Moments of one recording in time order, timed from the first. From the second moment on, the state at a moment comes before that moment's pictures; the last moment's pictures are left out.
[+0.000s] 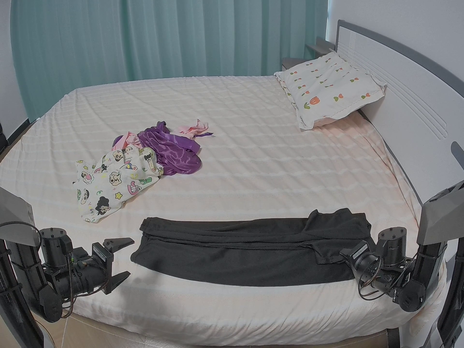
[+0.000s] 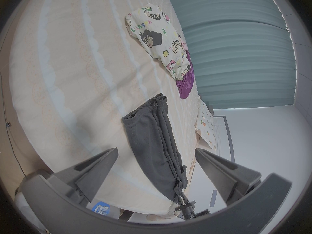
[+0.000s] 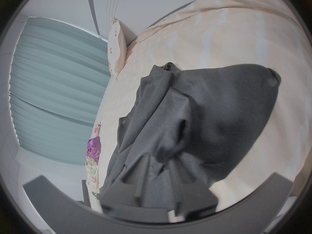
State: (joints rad) left arm -0.01 2.05 -0.02 -1.54 -0.43 -1.23; right arm 0.35 2.17 -0.17 -1.44 -0.17 1.23
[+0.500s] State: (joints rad) left arm -0.01 2.05 -0.02 -1.54 -0.43 -1.23; right arm 0.40 2.14 -0.02 -1.54 -0.16 1.11
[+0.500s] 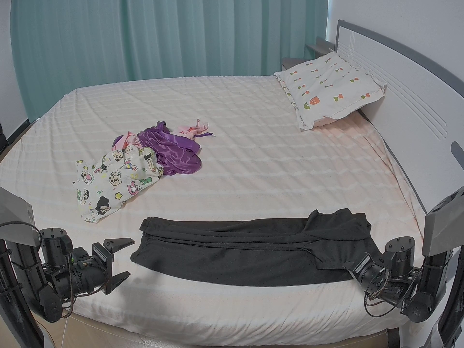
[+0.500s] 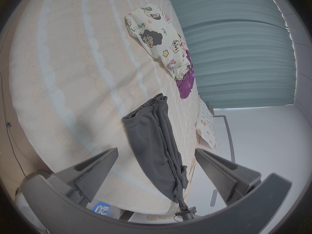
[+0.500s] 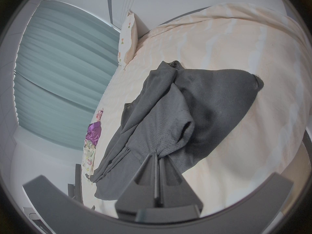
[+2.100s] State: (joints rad) left arm -0.02 2.06 -0.02 -1.54 -0.43 -1.23; right arm 0.38 2.02 -0.02 -1.33 -0.10 1.00
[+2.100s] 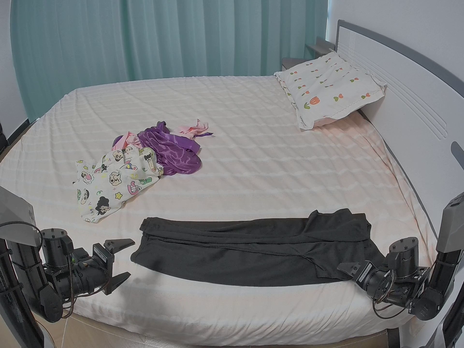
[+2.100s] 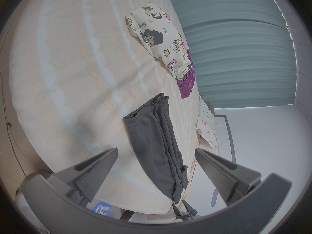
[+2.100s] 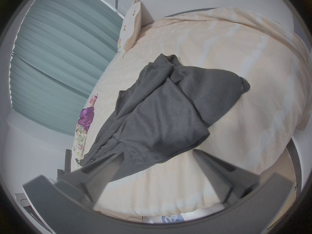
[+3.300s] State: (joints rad) left arm -0.02 2.06 -0.02 -1.54 -0.42 -1.23; right arm 0.15 1.96 -0.10 -1.34 0.03 0.91
